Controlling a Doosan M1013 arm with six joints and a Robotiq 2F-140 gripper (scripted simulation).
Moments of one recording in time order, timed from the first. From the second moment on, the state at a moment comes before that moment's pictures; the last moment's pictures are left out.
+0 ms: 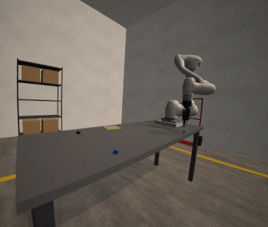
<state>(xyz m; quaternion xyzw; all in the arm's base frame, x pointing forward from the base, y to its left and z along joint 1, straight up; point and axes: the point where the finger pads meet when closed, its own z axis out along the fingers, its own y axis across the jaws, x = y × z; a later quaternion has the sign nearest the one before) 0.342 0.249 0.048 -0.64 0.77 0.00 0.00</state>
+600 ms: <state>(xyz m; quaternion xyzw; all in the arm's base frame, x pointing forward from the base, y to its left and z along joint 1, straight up) 0.342 0.249 0.028 -0.64 0.77 0.00 0.00</state>
